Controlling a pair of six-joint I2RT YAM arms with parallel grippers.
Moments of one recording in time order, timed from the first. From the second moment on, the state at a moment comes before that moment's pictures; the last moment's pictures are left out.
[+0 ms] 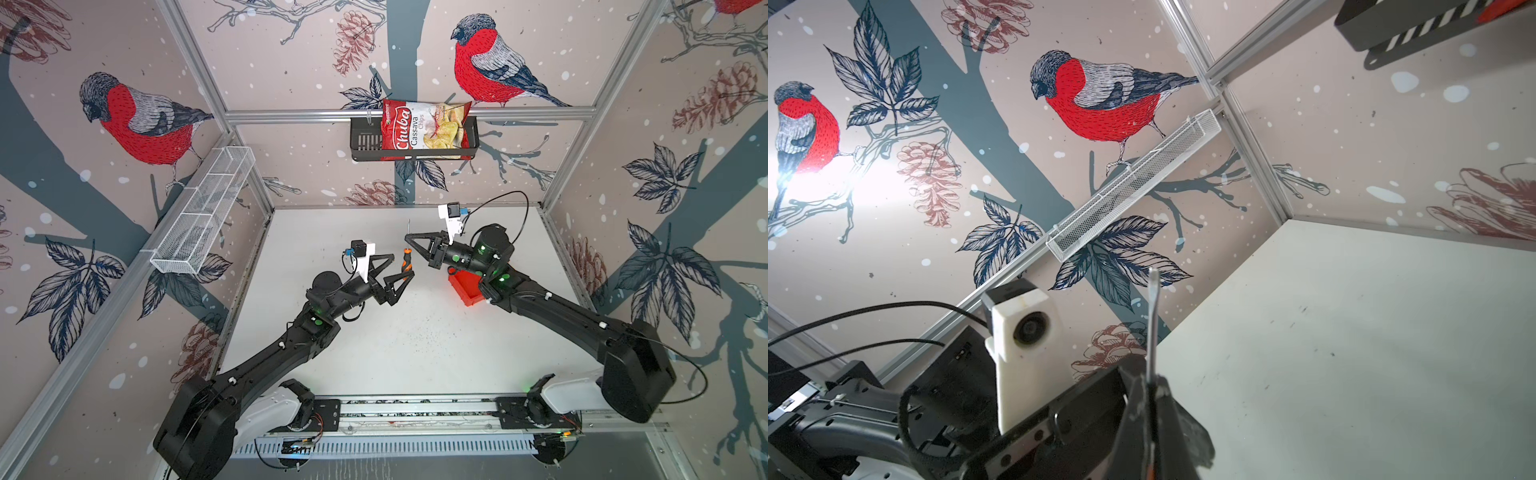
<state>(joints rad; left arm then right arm) -0.58 1.06 0.55 0.61 0.44 -0.43 0.67 1.39 0.97 0.52 -0.58 0.62</state>
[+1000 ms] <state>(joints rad) -0.75 1.20 0.61 0.43 0.45 0.00 0.34 1.13 0.81 0.02 -0.13 0.42</state>
